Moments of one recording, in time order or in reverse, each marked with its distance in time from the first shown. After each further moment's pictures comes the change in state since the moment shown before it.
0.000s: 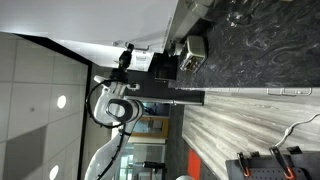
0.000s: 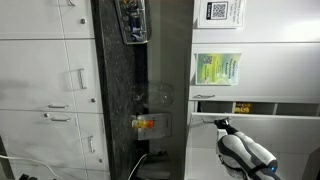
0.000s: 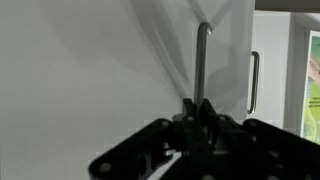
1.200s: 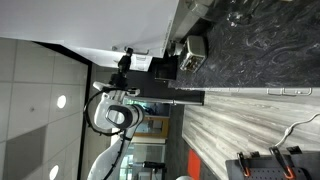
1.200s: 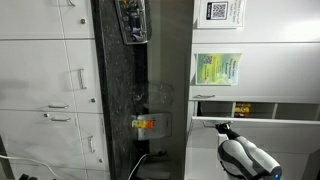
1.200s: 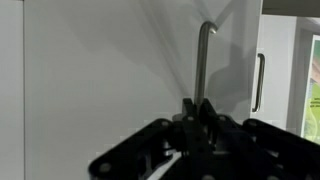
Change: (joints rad) arm 0.054 -0.086 -0.065 -0.084 -0.001 0.002 0.002
